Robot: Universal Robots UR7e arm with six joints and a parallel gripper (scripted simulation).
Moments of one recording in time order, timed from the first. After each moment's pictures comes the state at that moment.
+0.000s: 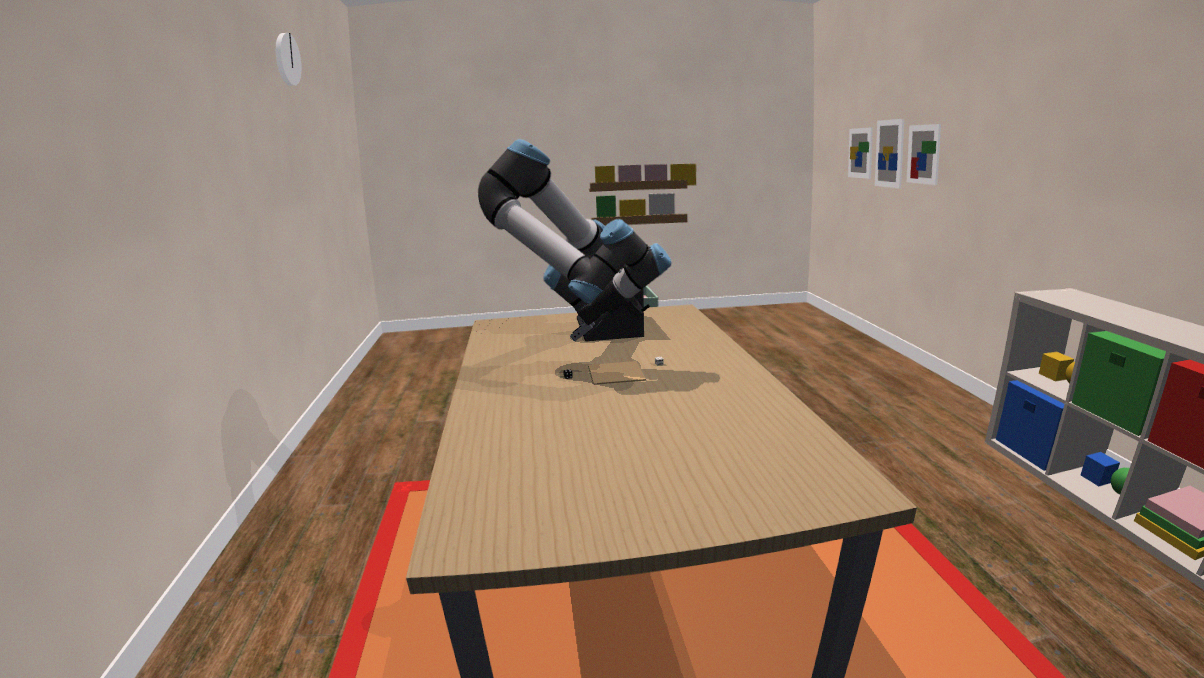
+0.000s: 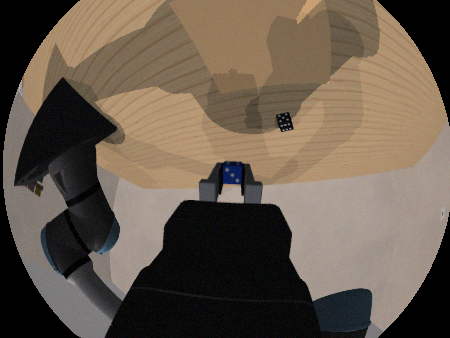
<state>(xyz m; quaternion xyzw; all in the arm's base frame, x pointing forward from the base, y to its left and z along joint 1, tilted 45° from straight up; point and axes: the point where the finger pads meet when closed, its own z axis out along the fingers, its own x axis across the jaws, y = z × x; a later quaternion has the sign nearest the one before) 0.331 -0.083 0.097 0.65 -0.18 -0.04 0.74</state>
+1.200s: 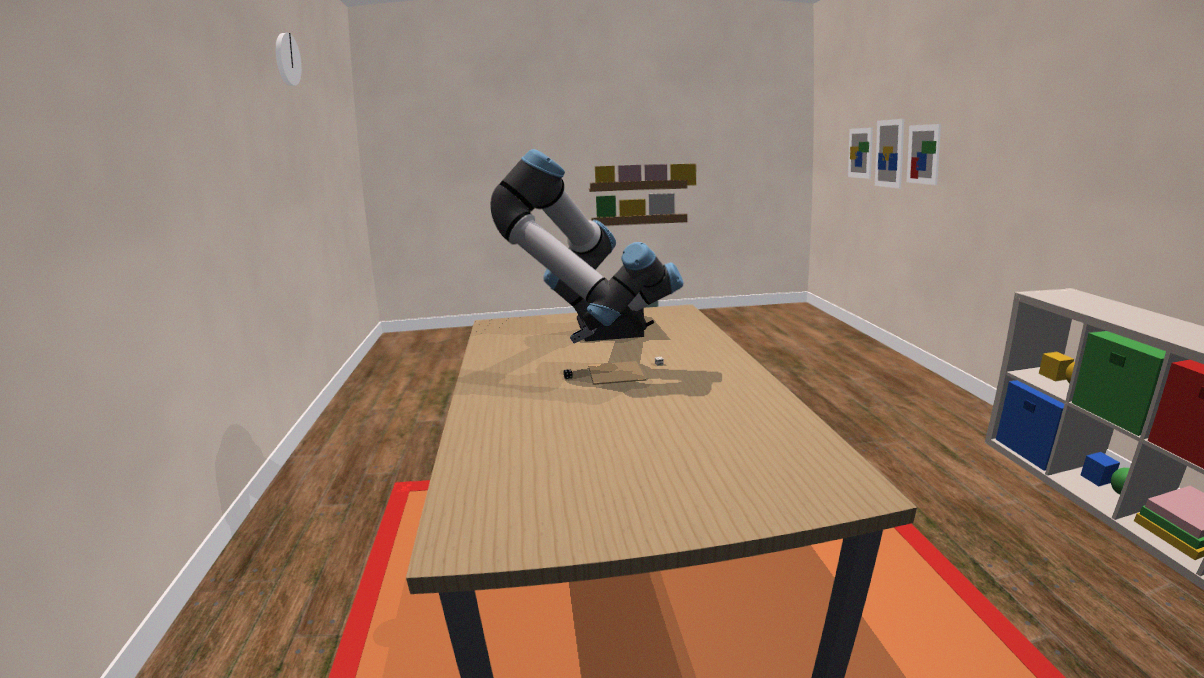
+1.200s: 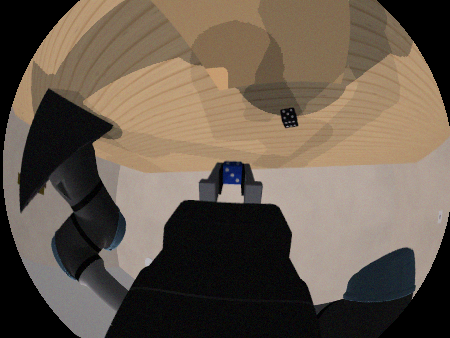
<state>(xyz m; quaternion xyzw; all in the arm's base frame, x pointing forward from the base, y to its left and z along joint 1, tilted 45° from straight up) 0.330 -0.089 0.090 0.58 -0.18 -0.05 0.79</state>
